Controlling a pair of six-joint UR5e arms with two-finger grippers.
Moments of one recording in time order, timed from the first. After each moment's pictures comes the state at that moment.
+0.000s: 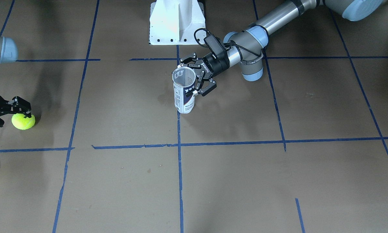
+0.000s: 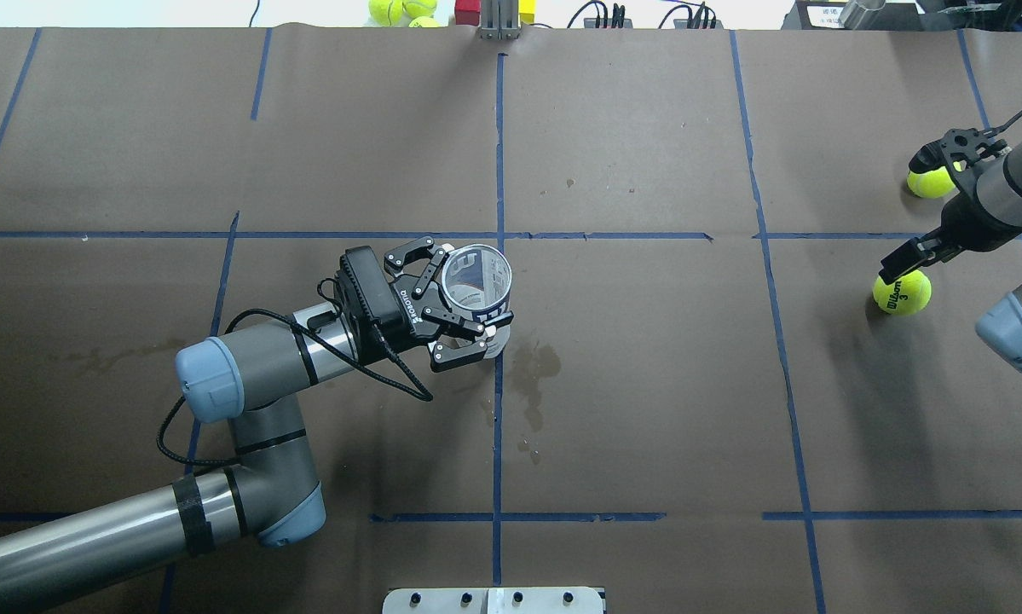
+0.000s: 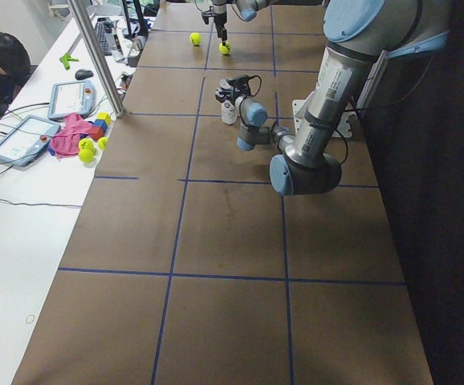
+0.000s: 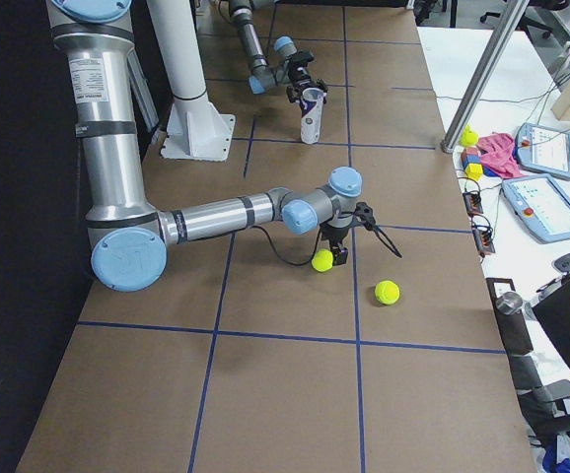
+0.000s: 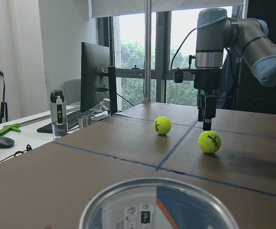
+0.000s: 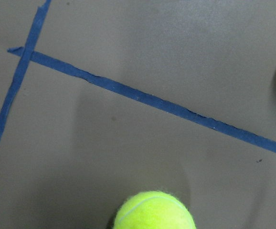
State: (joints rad) left arm -0.41 -2.15 -1.30 -3.32 -1.47 -0.30; right arm 1.04 -1.47 1.62 -1.31 2.22 0.31
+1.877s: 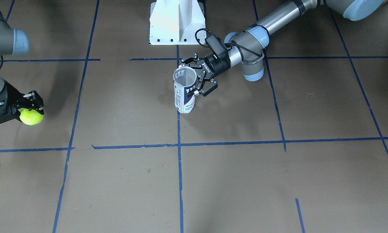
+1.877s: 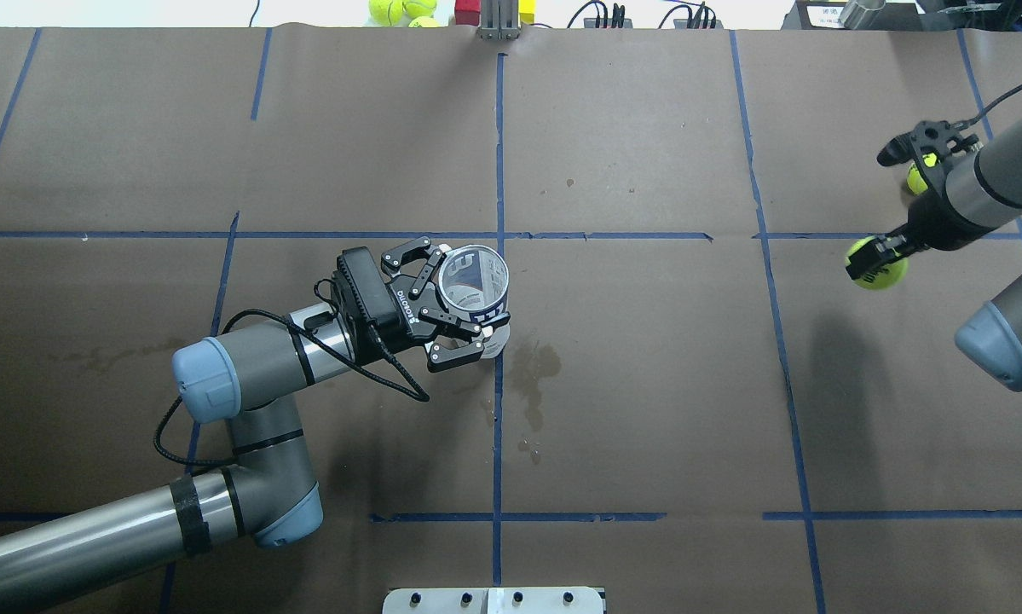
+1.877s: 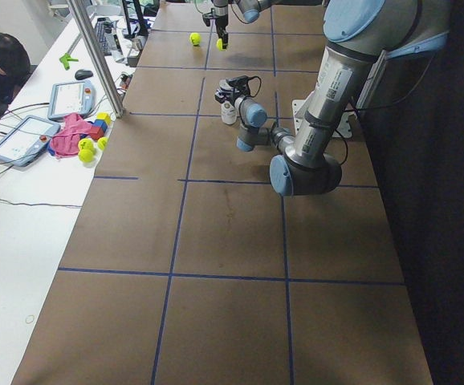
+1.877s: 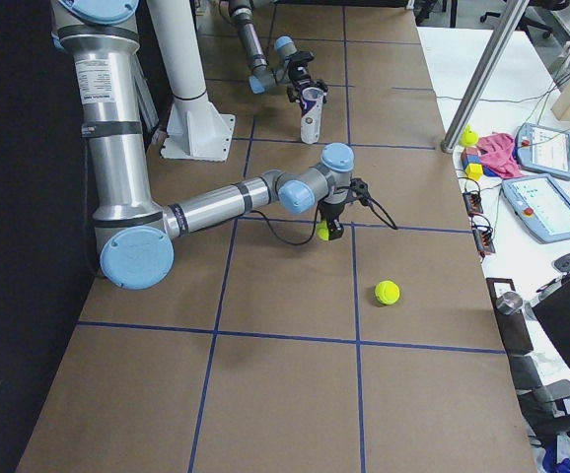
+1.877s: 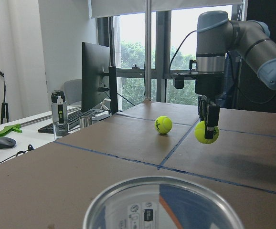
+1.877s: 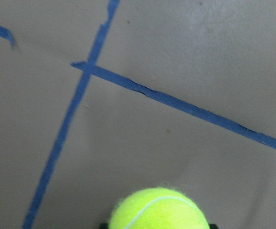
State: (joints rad) left arm -0.41 -2.14 -1.30 -3.32 -1.47 -0.30; right arm 1.00 -1.43 1.79 -1.32 2.20 0.46
